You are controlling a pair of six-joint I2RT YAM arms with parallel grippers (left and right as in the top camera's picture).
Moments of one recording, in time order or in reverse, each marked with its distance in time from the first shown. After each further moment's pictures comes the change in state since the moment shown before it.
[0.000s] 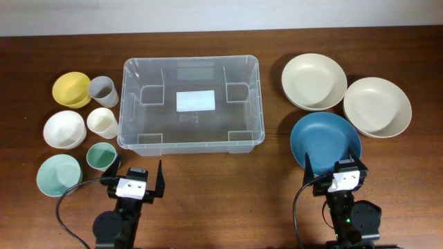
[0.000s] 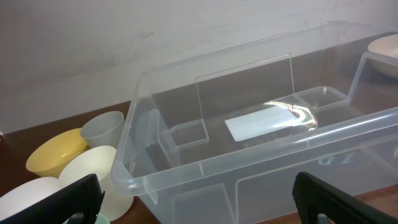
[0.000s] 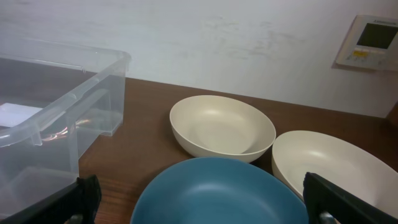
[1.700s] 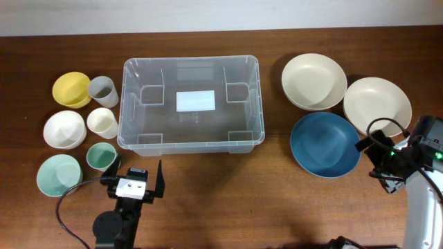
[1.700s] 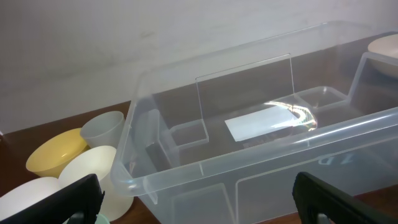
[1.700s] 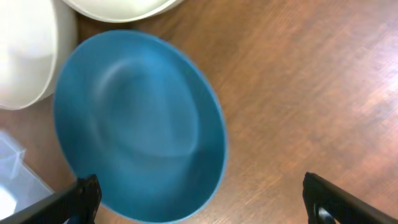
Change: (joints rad) left arm 0.000 0.000 0.000 0.000 0.000 0.000; right arm -0.569 1.216 0.938 -0.884 -0.197 0.613
